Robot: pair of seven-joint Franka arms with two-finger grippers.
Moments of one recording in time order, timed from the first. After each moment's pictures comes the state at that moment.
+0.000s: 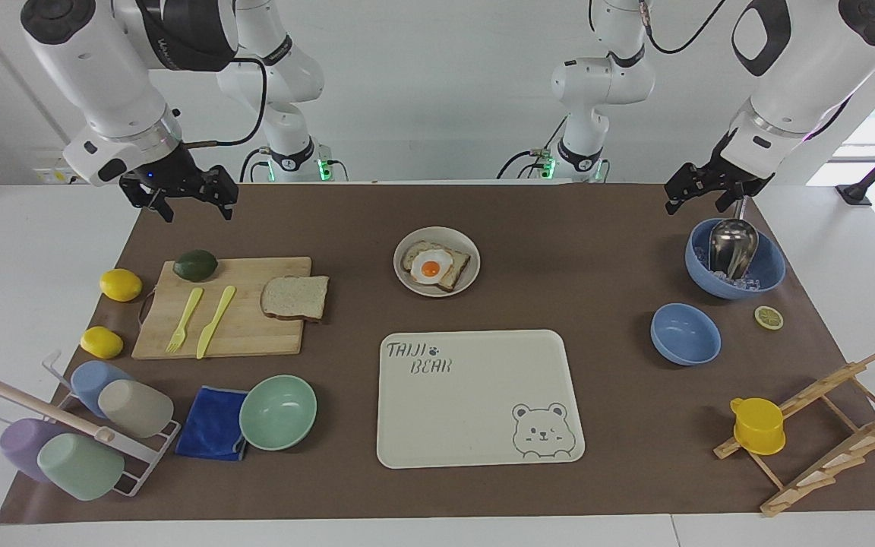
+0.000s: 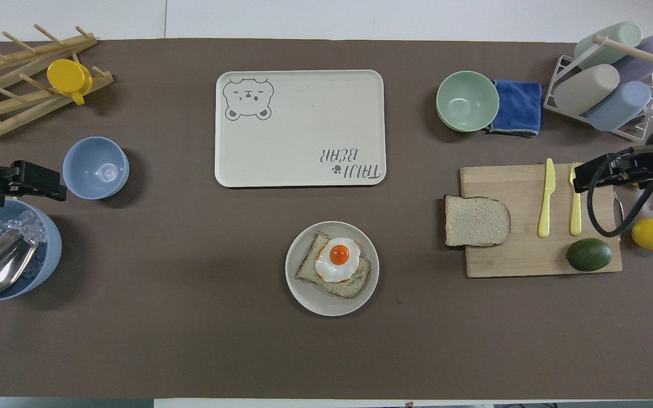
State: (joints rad) left arm -0.09 -0.04 0.03 -1.68 -0.05 1.55 -0.06; right arm -0.04 0.01 0.04 -1.62 -0.01 1.53 -0.03
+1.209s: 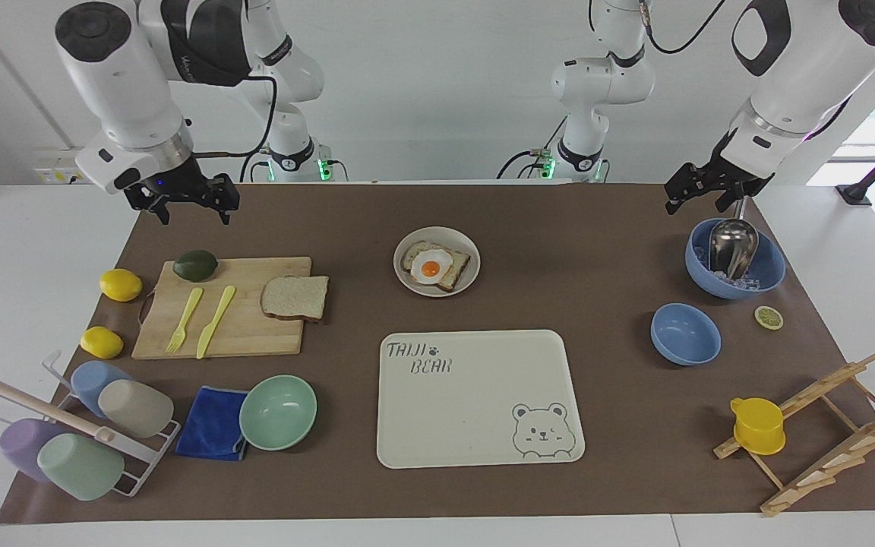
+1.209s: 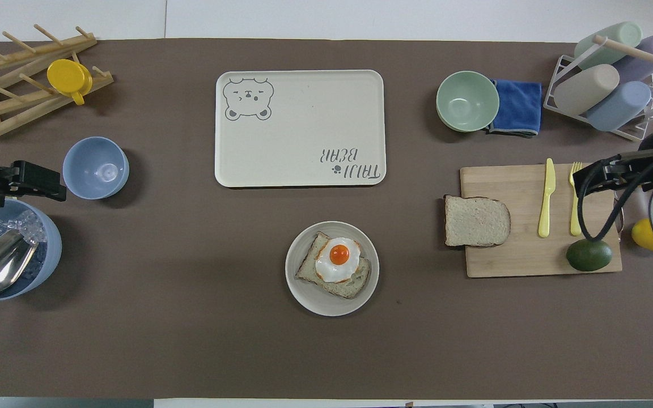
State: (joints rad) left arm -0.09 -0.04 0.03 -1.68 -0.05 1.55 -0.06; right arm 0.02 0.02 0.08 -1.68 -0.19 1.55 0.06
